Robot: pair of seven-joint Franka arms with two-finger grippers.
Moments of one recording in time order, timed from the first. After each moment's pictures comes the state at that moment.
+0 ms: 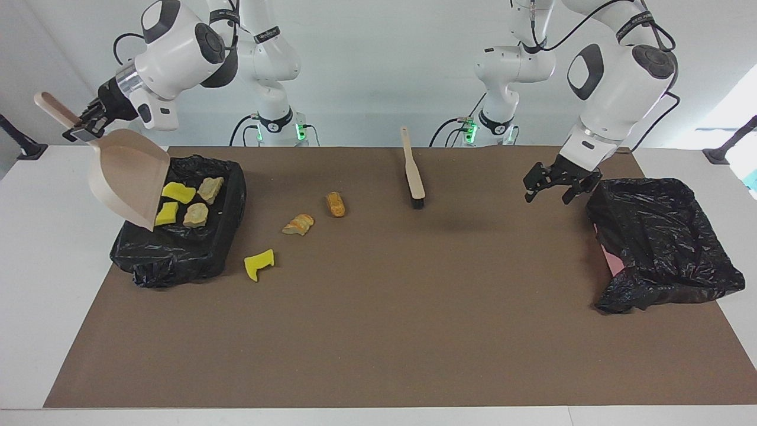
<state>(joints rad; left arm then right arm) -0.04 -0.05 -0.06 -1.89 -0.13 1.92 -0.04 -0.14 -0.29 0.10 -2.09 -1.15 1.90 -1.33</state>
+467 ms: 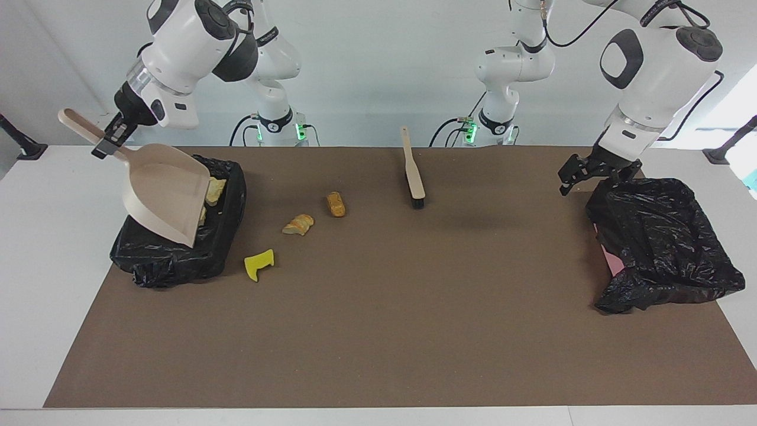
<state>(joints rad) 0.02 -0.05 -0.06 -1.81 -0.04 1.81 0.00 -0.04 -0.09 0.11 -1.79 -0.80 1.77 -1.30</state>
